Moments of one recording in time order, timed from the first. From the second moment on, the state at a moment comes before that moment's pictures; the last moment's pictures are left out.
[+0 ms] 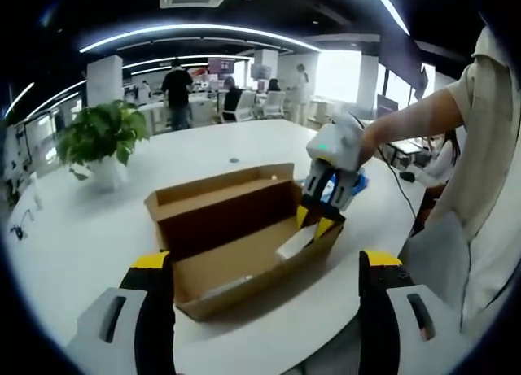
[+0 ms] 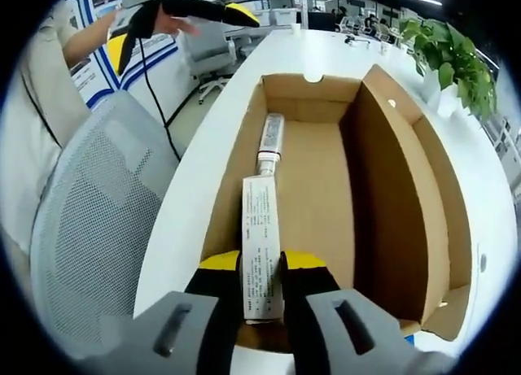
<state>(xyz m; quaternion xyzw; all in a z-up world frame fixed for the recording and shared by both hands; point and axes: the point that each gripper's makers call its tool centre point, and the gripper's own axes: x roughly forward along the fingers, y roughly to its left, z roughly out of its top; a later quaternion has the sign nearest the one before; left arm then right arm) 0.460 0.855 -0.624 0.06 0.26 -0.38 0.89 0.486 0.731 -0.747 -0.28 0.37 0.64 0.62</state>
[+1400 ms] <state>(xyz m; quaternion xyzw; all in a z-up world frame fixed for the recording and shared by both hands) 0.448 0.854 -0.617 0.05 0.24 -0.37 0.89 0.504 0.721 -0.675 -0.24 0.31 0.60 0.70</state>
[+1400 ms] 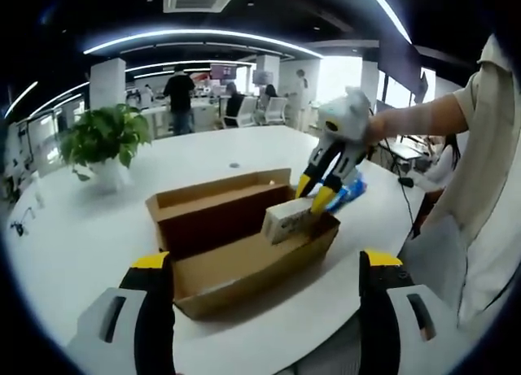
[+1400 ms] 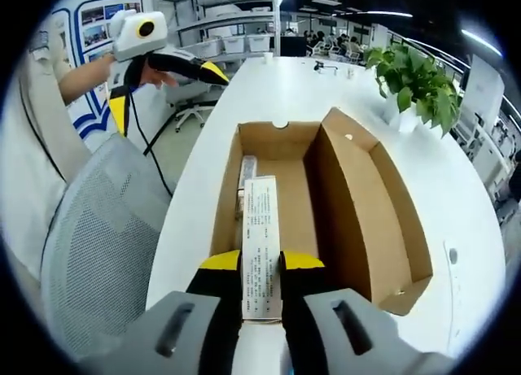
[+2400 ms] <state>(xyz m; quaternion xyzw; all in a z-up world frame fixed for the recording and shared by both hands) 0.446 0.853 -0.614 0.05 0.24 -0.38 0.89 0.521 0.647 -0.618 -0.27 0.30 0.57 0.71</state>
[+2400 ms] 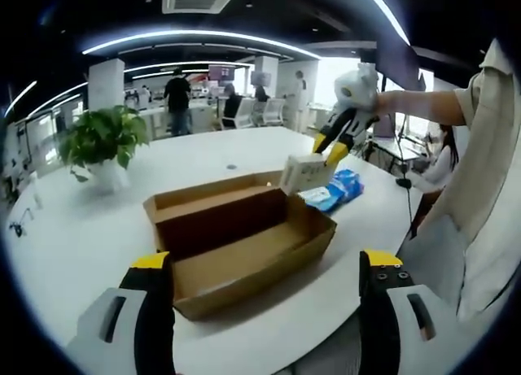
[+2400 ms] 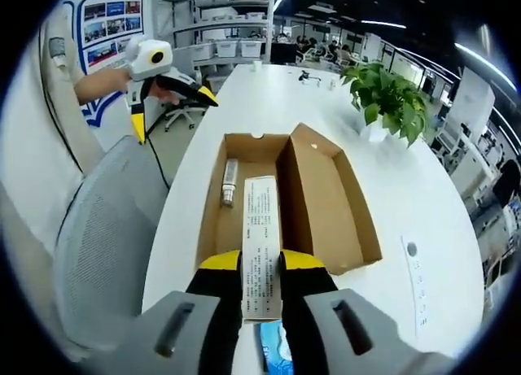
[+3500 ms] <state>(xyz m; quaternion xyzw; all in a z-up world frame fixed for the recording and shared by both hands) 0.459 0.858 -0.618 0.04 0.25 -0.37 0.89 0.556 0.539 -0.627 -0.31 0.33 0.52 0.72</state>
